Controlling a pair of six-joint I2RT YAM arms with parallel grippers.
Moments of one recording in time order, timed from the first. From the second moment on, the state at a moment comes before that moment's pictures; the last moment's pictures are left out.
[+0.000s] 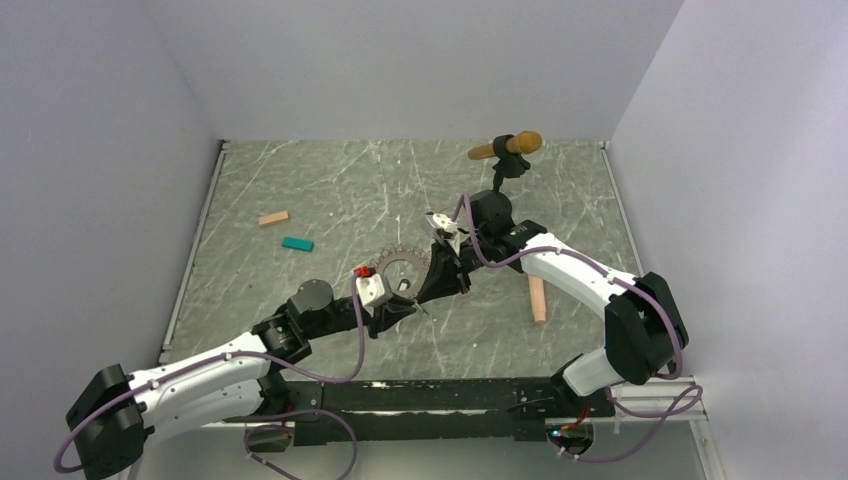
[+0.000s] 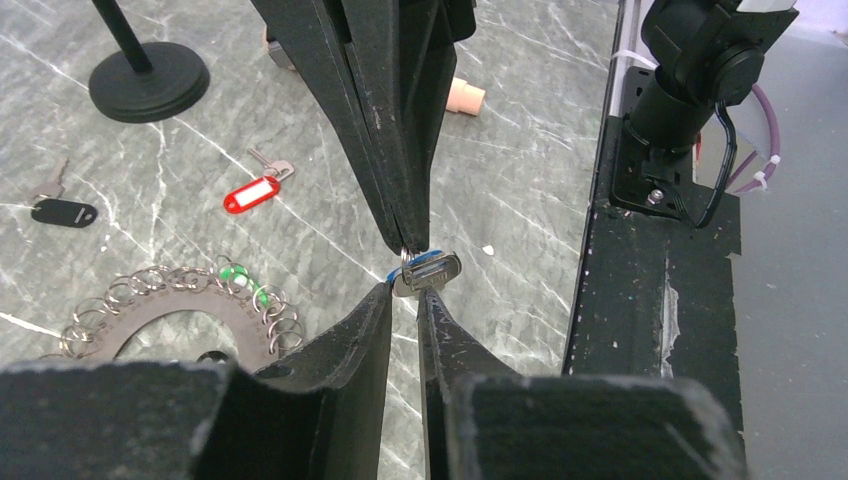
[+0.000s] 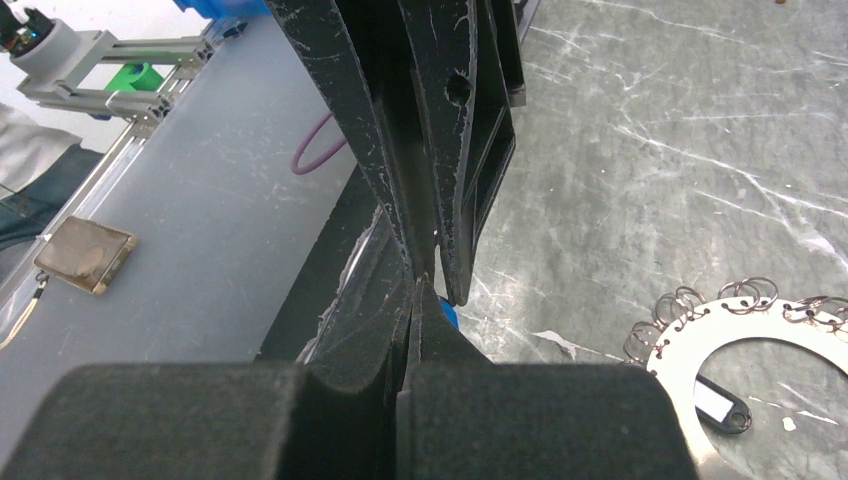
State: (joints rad) left arm -0.92 0.83 0.34 0.38 0.32 -0.01; right arm 0.60 1.47 1.01 -0.39 -1.36 -0.53
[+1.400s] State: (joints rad) left arm -0.92 0.87 0.52 0.11 0.29 -0.07; right arm 0.61 1.47 1.00 -0.40 -1.29 -0.58
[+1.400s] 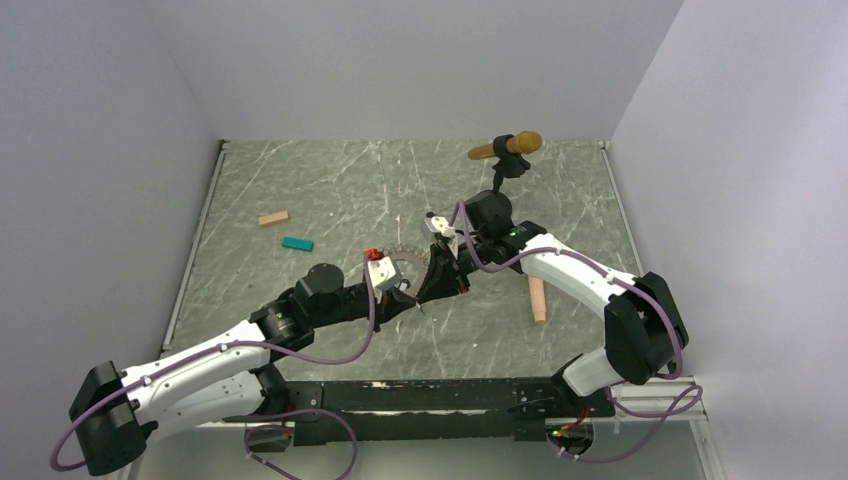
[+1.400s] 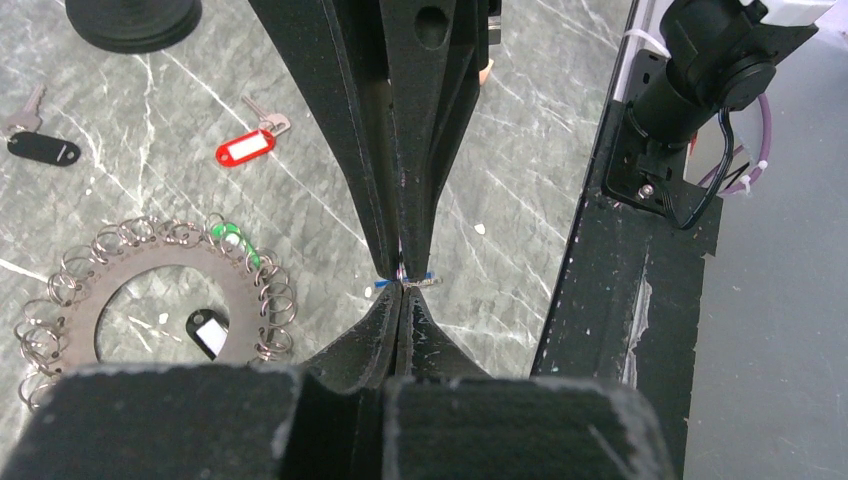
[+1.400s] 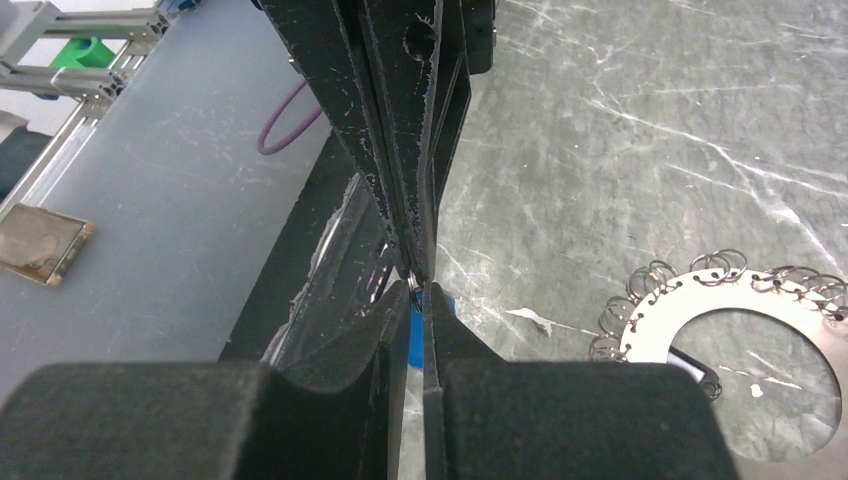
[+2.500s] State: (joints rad) left arm -0.92 0.94 0.63 -0.12 0.27 -0.05; right arm 0.65 1.48 1.00 -0.46 -1.23 -0.65
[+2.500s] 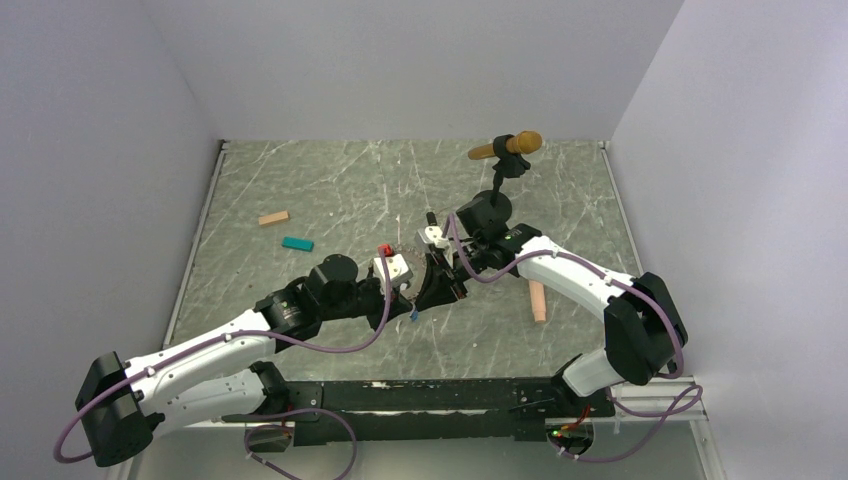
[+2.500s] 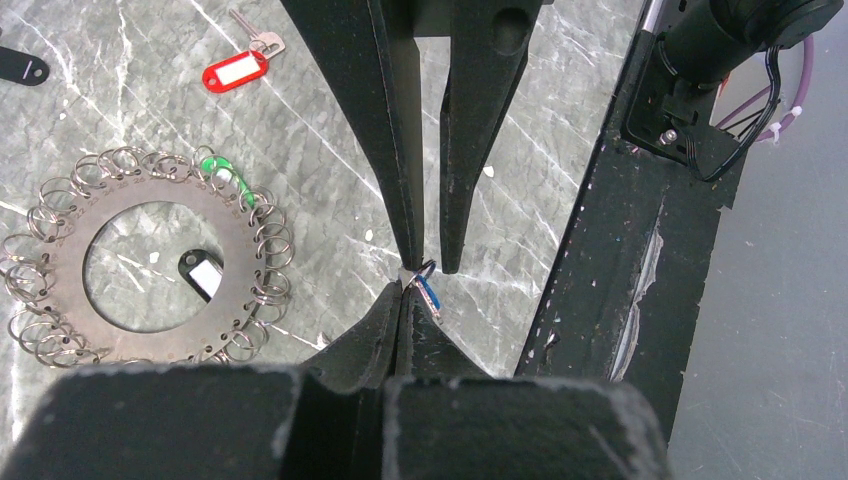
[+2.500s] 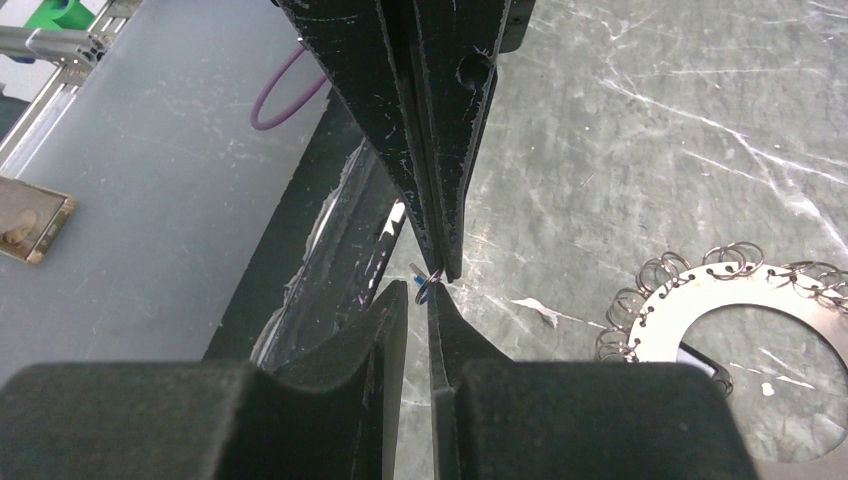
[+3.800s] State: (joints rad) left arm -0.91 0.81 0.60 -0.12 0.26 -0.08; right arm 0.66 1.48 1.00 -0.46 -1.19 -0.67
